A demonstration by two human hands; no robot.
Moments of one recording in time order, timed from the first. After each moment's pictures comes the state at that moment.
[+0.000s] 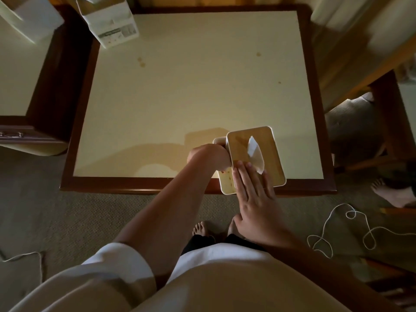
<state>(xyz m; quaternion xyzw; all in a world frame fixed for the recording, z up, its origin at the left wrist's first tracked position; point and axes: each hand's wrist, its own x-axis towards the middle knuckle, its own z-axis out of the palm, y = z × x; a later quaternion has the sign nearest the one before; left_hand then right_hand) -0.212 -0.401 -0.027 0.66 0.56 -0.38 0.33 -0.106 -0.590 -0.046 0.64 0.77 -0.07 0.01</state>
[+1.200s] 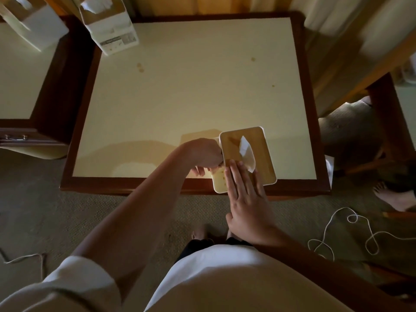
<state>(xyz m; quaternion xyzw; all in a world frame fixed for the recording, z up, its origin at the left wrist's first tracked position) -0.222 -0.408 0.021 0.70 0.51 -0.27 0.42 -0.105 -0.591 -0.049 0.64 0.77 -0.07 0.00</state>
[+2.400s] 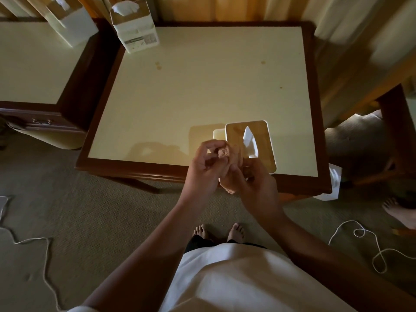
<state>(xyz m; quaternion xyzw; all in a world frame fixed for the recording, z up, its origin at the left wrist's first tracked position) -0.241 -0.548 0.007 0.45 0.51 0.42 0.60 -0.097 -0.593 -0.014 0.65 0.50 -0.38 -0.42</state>
